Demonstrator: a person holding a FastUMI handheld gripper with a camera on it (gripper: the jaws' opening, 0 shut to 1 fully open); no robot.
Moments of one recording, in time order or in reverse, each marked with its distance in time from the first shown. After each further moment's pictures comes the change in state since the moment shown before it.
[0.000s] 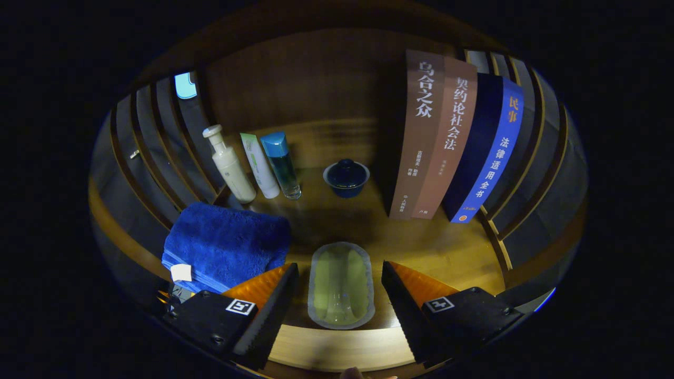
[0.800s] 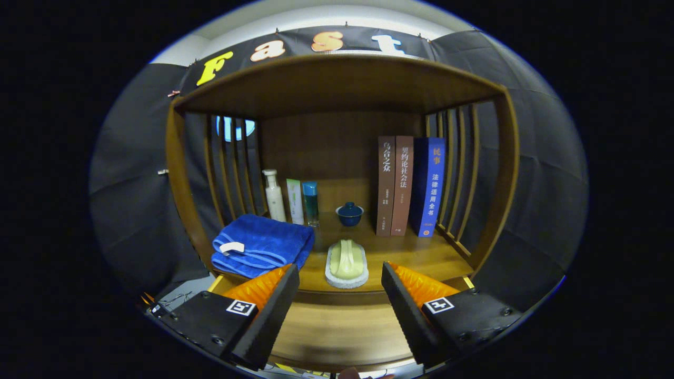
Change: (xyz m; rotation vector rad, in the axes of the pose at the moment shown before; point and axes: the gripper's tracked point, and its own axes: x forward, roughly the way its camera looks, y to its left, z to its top) arm -0.168 0.015 -0.060 -0.036 -0.475 0.014
